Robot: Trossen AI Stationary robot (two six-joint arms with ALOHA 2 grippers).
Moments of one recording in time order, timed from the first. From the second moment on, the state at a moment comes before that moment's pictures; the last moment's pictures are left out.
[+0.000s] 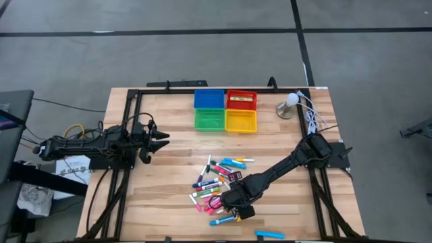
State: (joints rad) left arm 0.05 0.20 0.01 0.34 0.03 -0.24; right arm 0.50 2.08 1.51 -0.81 0.06 0.15
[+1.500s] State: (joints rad) left arm 0.05 0.20 0.01 0.37 0.03 -0.24; right arm 0.47 2.08 1.44 -0.78 0.02 0.05
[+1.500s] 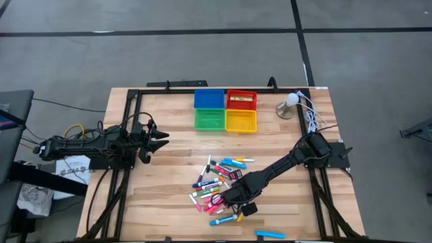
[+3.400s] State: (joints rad) left arm 0.05 0.20 0.01 0.37 0.03 -0.25; right arm 0.18 1.70 1.40 -0.68 -0.40 0.19
